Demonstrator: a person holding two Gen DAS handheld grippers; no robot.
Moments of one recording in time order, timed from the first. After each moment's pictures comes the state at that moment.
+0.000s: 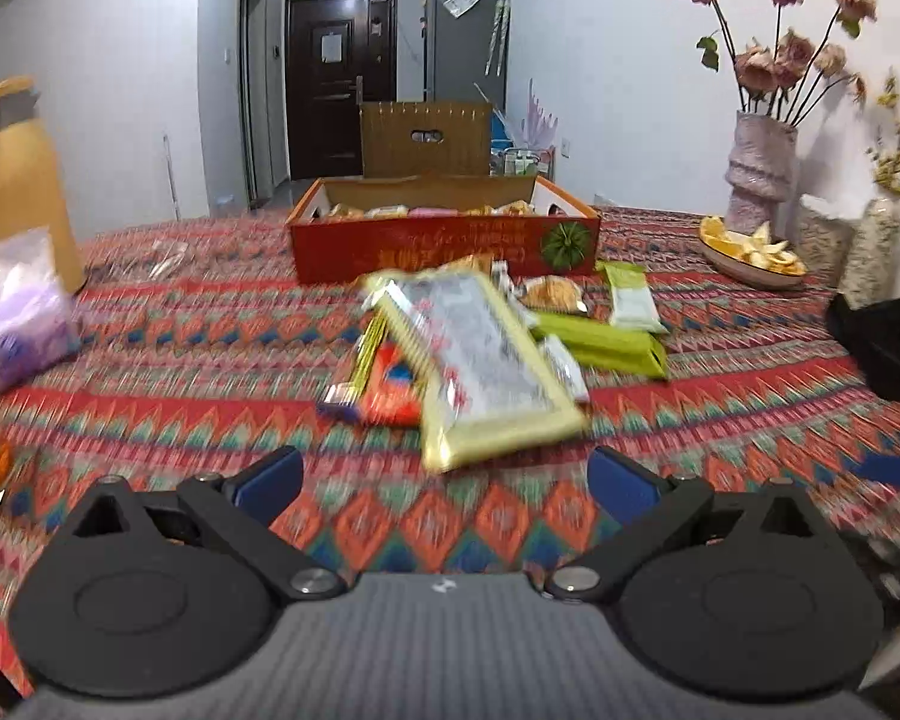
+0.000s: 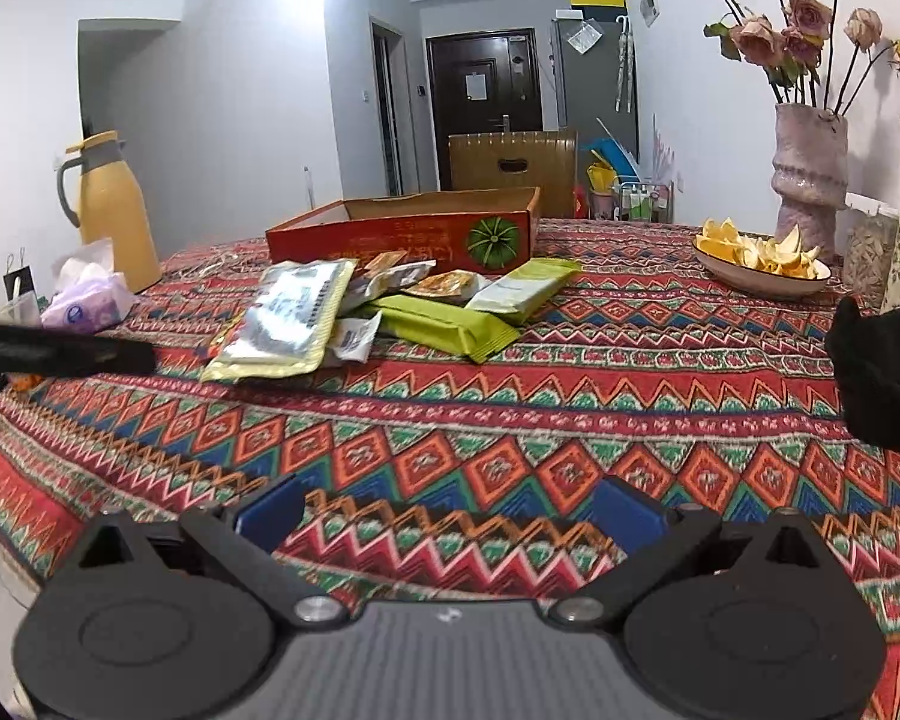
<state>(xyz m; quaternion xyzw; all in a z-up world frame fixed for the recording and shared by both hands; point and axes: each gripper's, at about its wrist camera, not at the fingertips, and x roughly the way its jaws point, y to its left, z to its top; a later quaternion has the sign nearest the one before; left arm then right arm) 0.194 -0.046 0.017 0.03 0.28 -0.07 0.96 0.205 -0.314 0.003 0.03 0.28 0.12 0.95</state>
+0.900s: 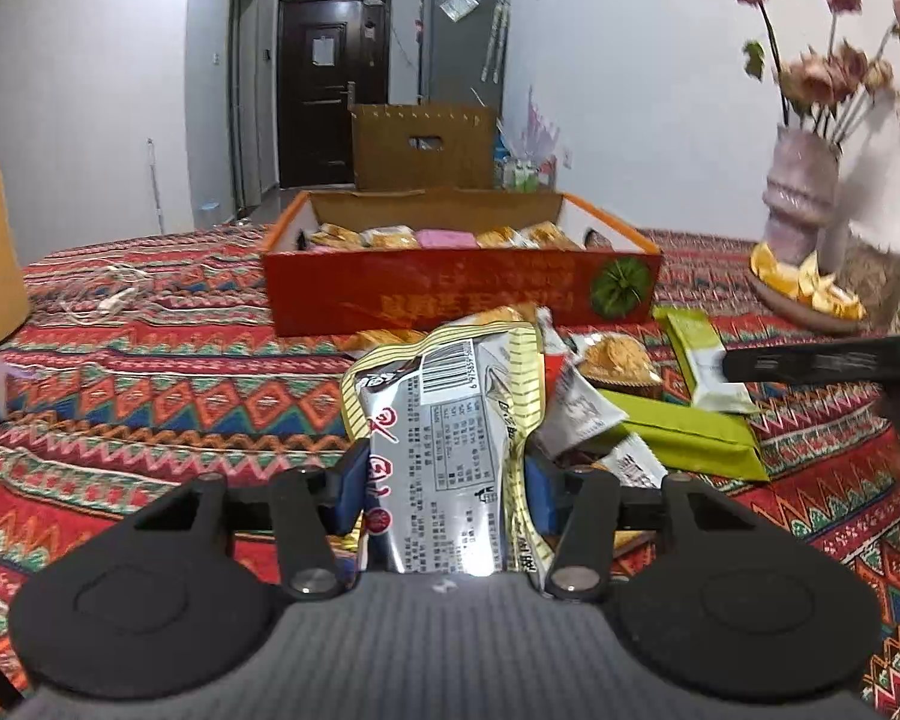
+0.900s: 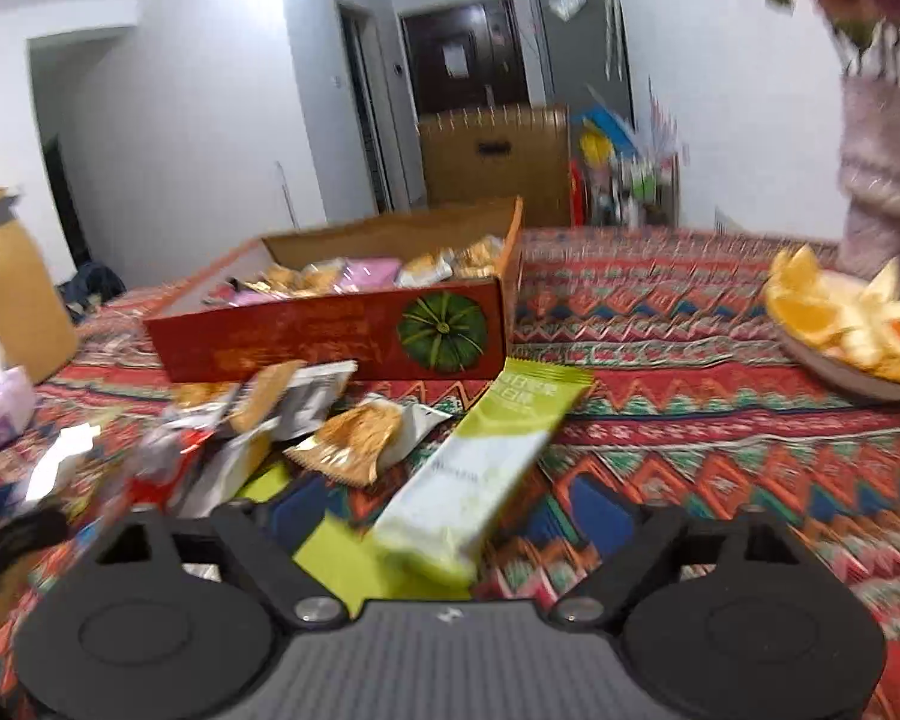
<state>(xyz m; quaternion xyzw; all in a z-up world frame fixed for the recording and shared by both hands) 0.298 -0.018 0.002 0.01 0.27 -0.08 0.96 0.447 -0.316 0.009 0.06 0.32 0.11 0.94</state>
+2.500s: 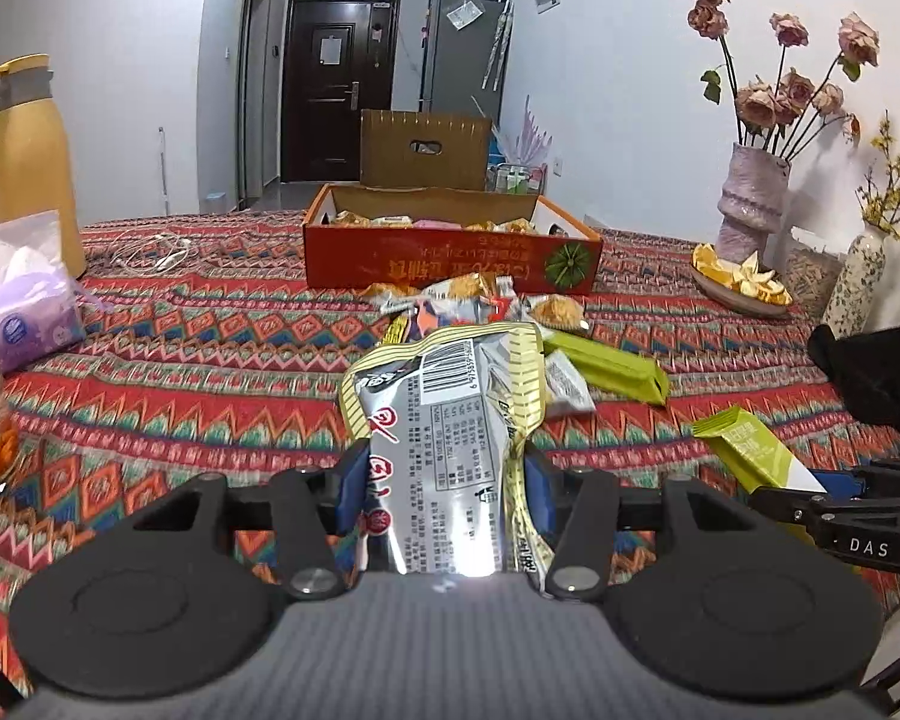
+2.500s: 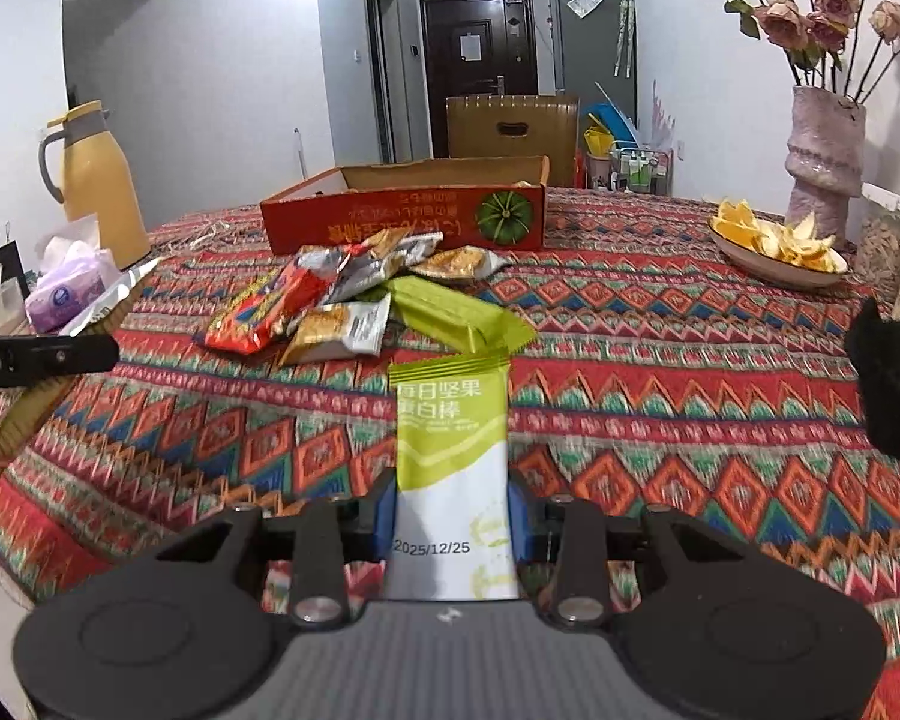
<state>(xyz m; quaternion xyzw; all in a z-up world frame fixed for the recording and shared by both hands) 0.175 -0.003 0.026 -0.01 0.27 -0.09 0.96 0.234 -0.289 0.015 0.02 0.32 0.11 0.94</state>
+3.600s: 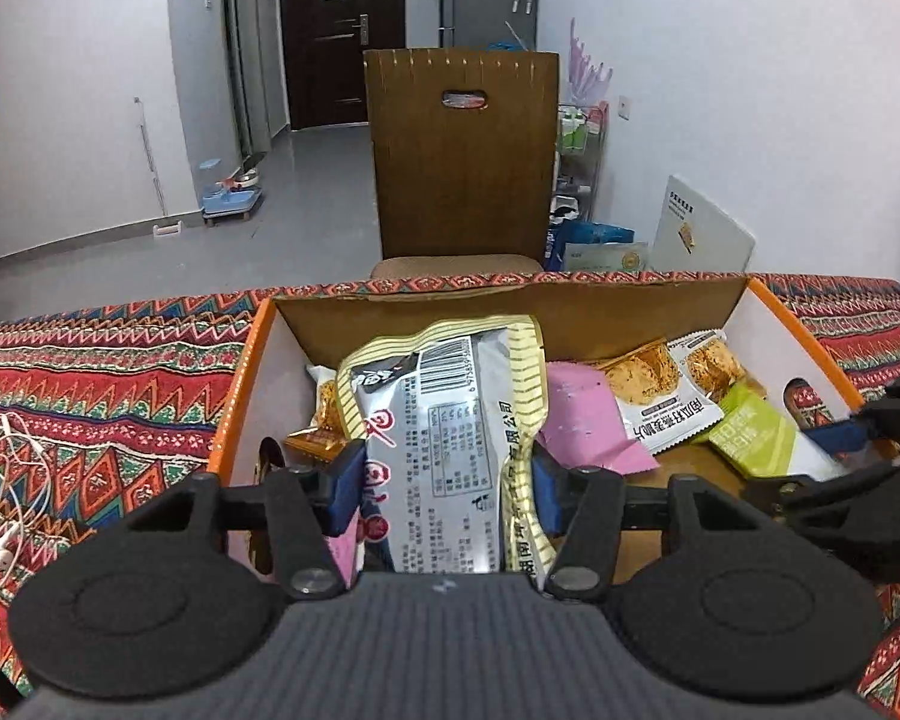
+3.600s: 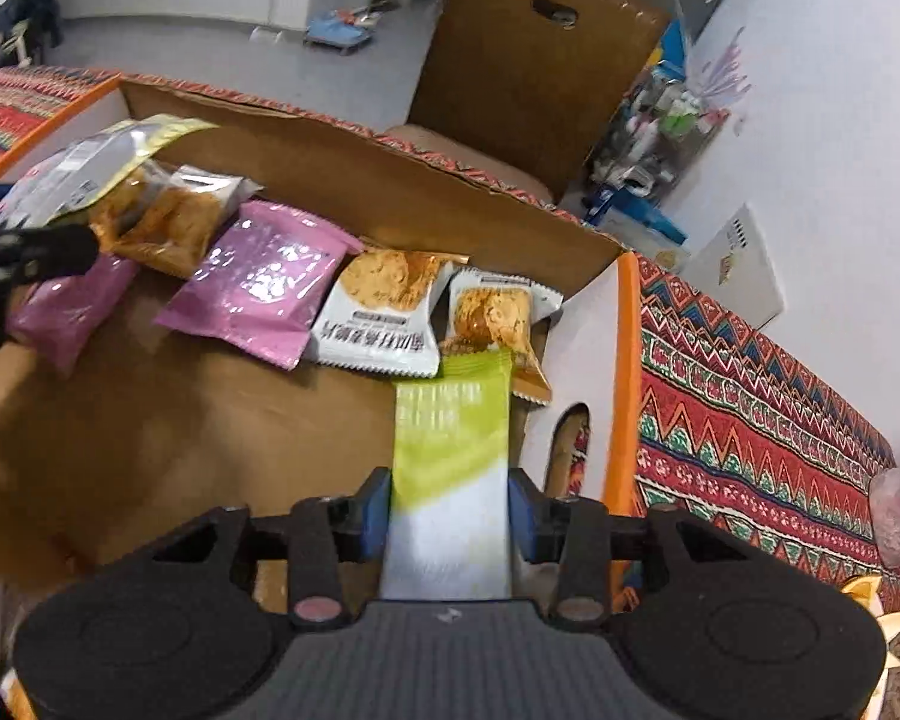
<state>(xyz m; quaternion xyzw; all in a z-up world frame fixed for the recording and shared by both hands) 0.619 -0.024 0.024 0.03 0.35 -0.06 0.93 0.717 -0.210 0.022 -0.18 0.49 0.05 0.86</state>
